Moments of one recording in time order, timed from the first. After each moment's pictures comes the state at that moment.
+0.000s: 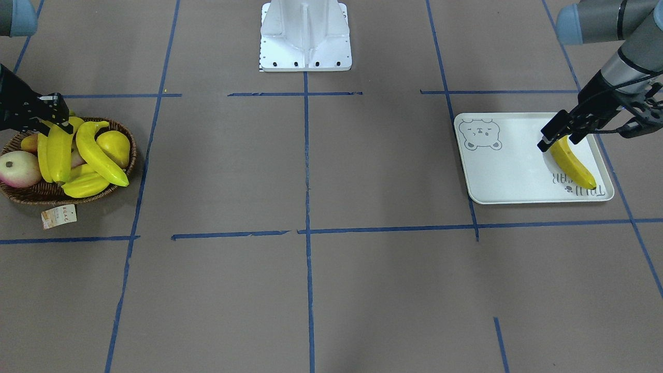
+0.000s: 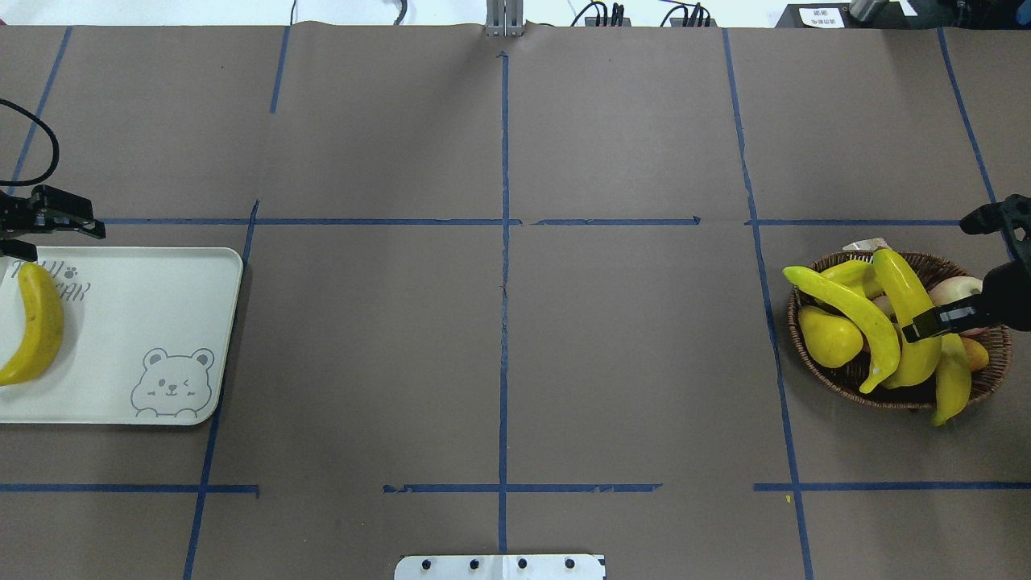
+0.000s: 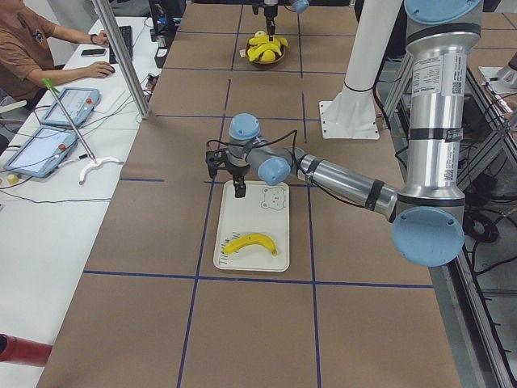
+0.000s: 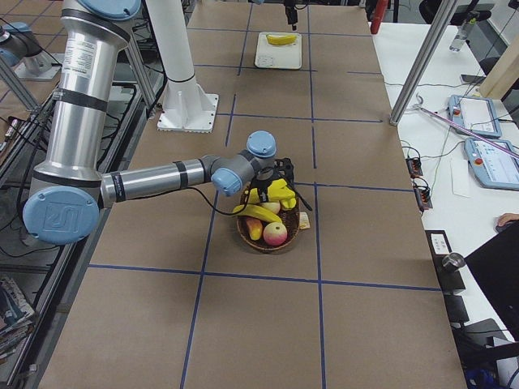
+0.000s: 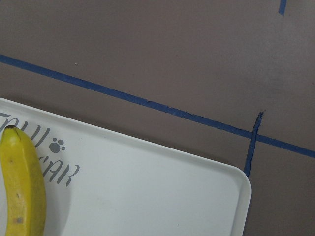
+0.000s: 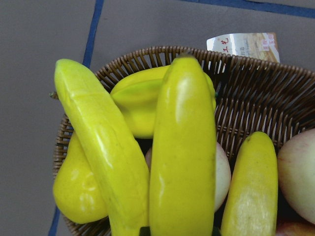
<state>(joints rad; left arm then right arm) -1.07 -1.54 -1.90 -1.99 -2.20 -1.11 0.99 -1.79 1.93 -1.08 2.28 0.63</state>
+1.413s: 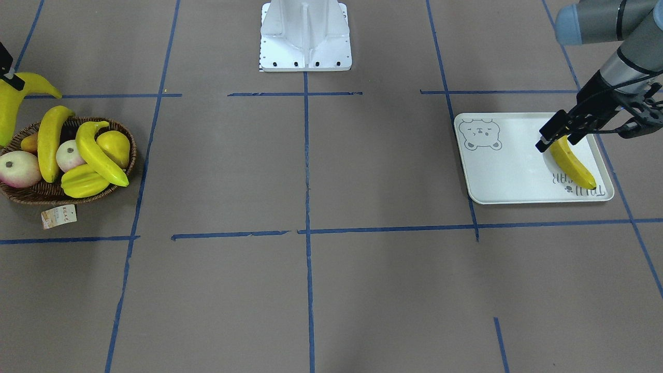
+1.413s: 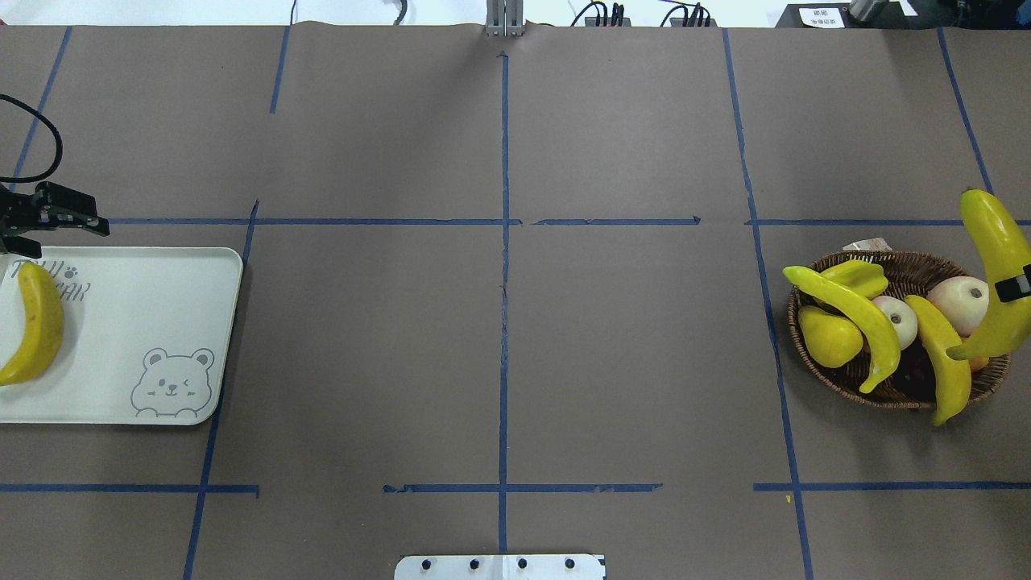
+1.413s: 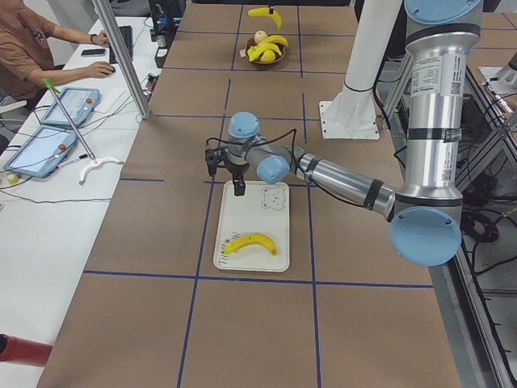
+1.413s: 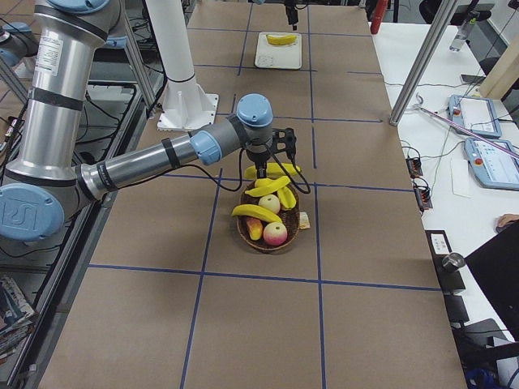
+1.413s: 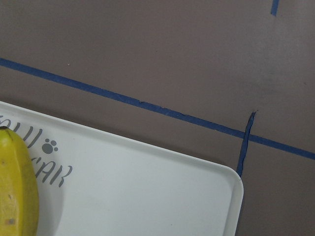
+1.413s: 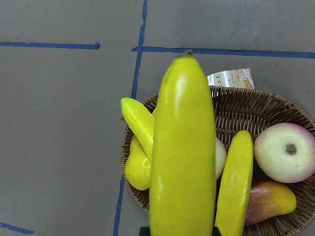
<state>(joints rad) -1.07 -1.55 -1.90 -1.99 -2.21 -1.11 1.27 -1.79 2.20 -1.46 2.47 0.47</state>
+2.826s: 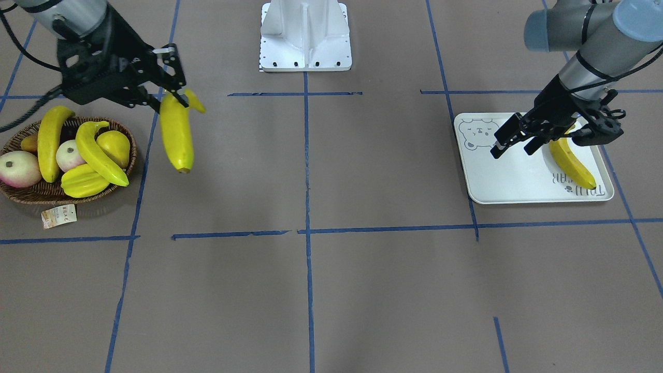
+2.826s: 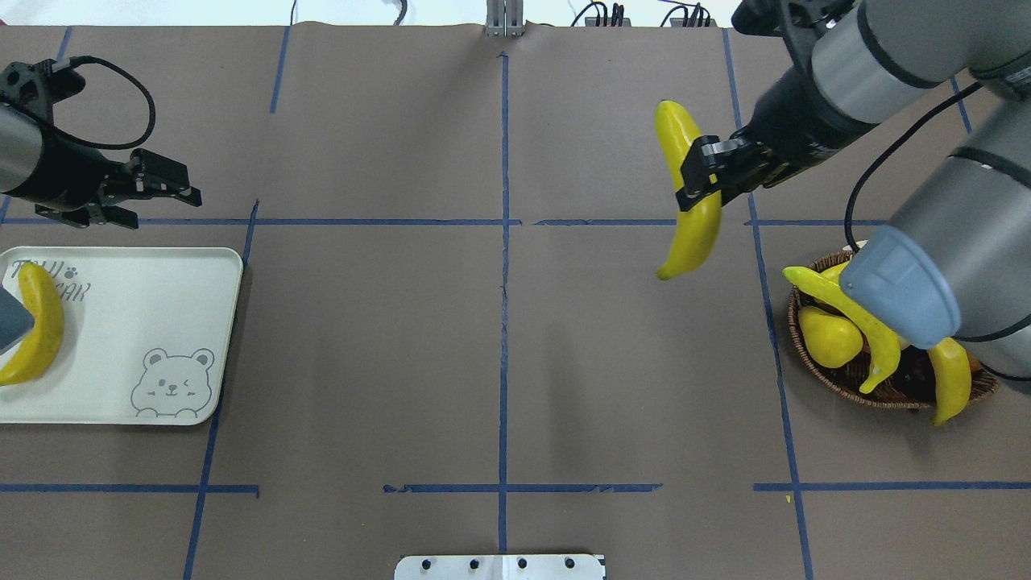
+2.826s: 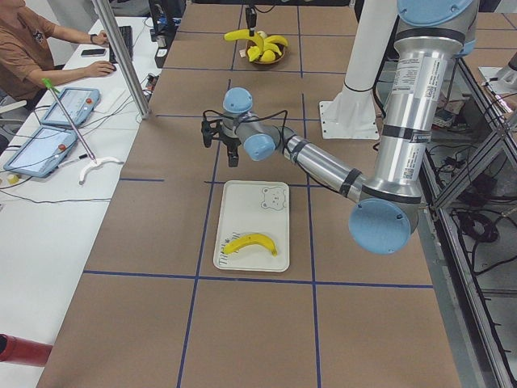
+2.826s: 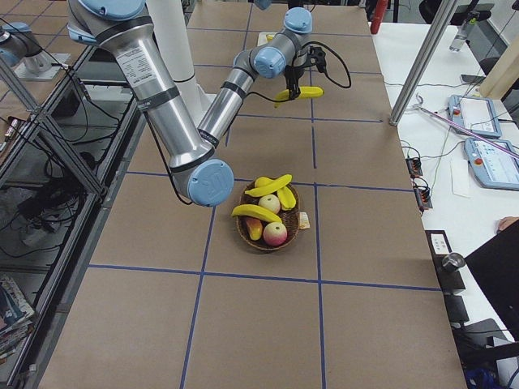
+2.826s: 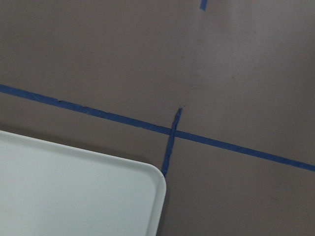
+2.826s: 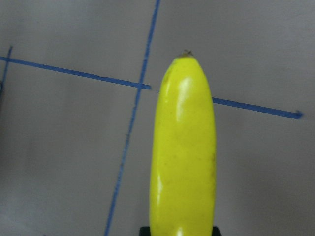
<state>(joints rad) -0.99 -1.74 -1.89 -2.02 -2.21 -1.24 0.90 -1.07 2.03 -1.60 2.33 0.86</state>
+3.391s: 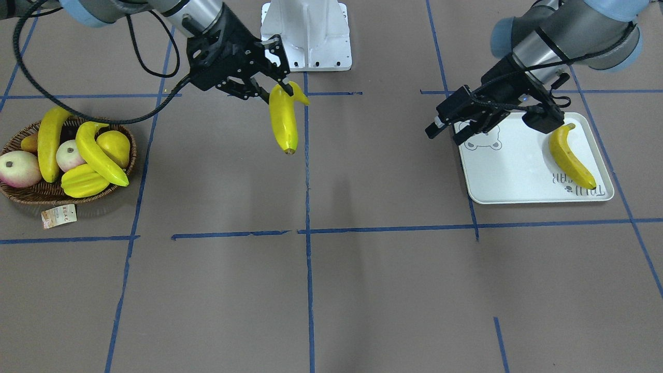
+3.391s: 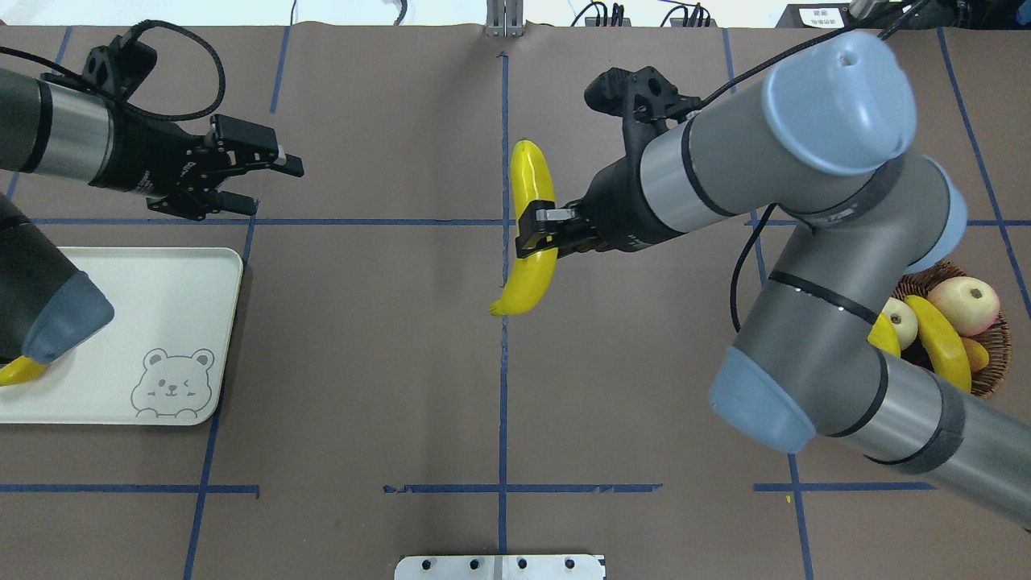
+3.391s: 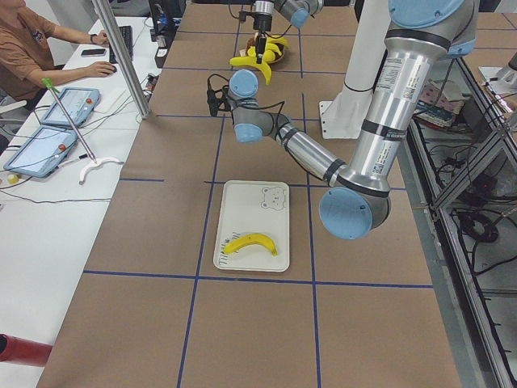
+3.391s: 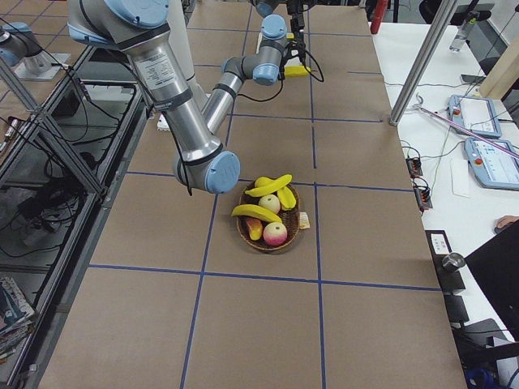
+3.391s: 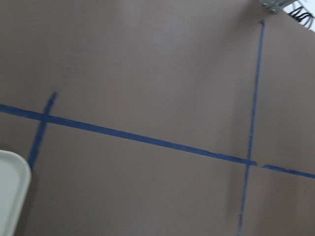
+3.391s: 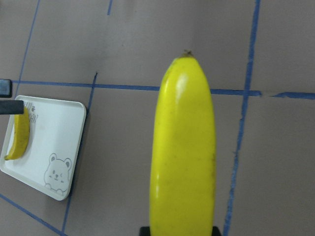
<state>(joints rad) -0.90 -1.90 -1.83 -2.42 -2.24 -1.65 0.63 -0.98 1.96 -1.24 2.05 1.23</state>
